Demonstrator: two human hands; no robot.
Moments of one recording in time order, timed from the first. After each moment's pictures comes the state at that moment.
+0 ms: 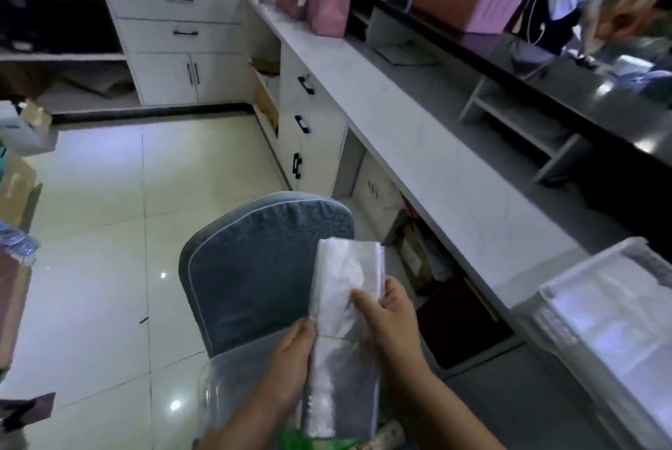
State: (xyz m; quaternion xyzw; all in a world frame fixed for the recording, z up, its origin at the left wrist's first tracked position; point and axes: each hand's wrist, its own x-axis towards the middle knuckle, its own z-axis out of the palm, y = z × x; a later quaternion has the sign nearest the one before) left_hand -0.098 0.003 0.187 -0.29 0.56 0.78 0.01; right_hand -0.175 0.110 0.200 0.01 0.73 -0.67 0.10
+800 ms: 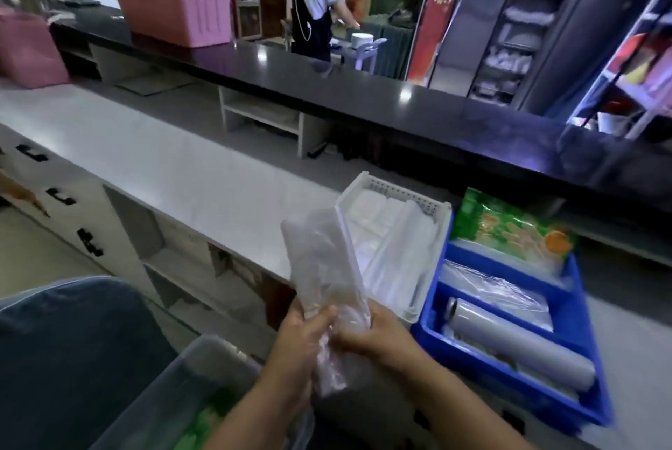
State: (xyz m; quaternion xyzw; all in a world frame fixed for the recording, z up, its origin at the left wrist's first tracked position) left_hand -0.162 0.288 0.226 -0.05 0.49 0.85 0.19; right_hand -0.128 0.415 0.266 0.09 0.74 -0.65 0.11
